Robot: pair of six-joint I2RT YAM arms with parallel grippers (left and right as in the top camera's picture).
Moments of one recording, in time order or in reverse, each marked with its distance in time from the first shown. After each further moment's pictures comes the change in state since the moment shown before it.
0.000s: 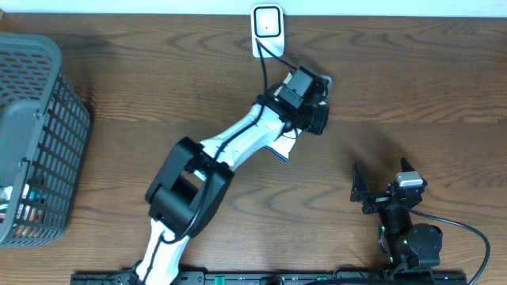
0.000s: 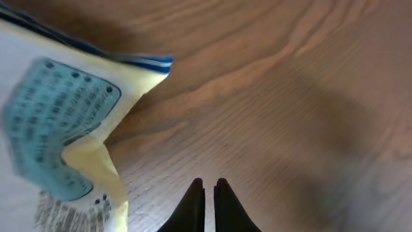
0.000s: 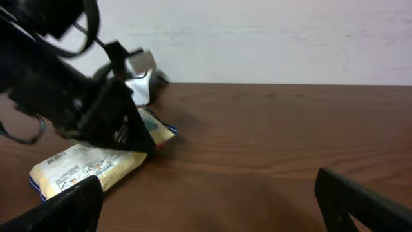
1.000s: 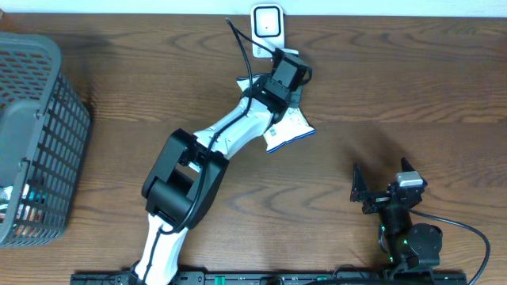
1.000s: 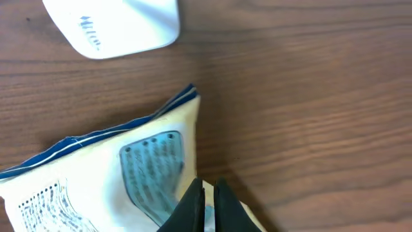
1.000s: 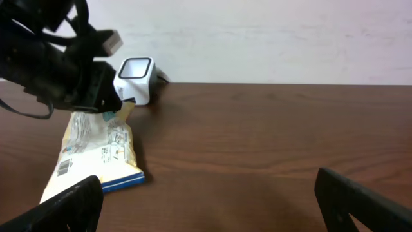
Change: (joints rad) left arm 0.069 0.004 -0.003 0.112 -0.506 0.004; right arm 0.000 0.001 0.000 0.000 0.000 0.000
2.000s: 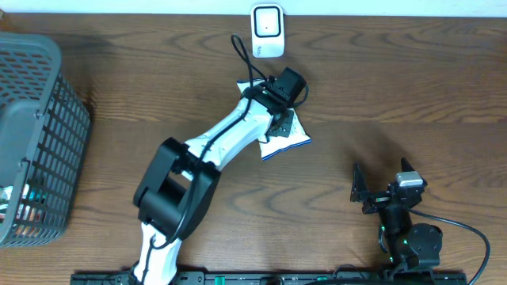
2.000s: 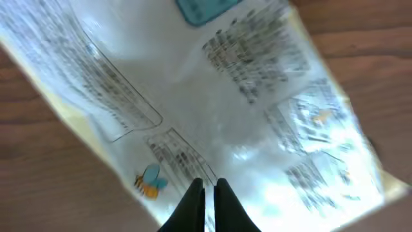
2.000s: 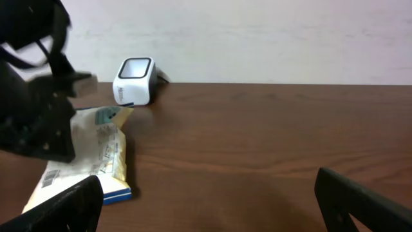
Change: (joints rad) left arm -0.013 -0.072 -0.001 -0.507 0.135 -0.040; right arm 0.000 0.000 0.000 0.000 0.000 0.000
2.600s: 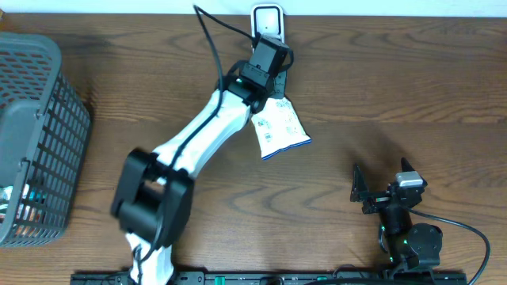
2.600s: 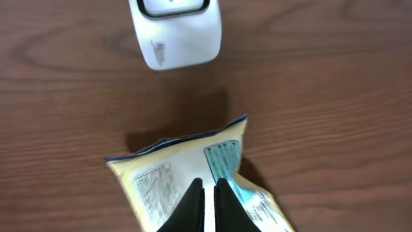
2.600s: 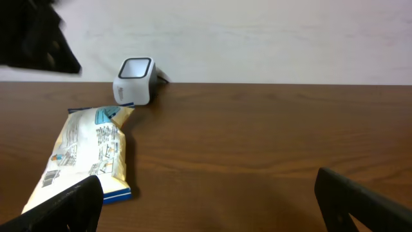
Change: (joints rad) left arm 0.091 -0.093 -0.005 0.328 -0.075 0.061; right arm 0.000 0.000 0.000 0.000 0.000 0.000
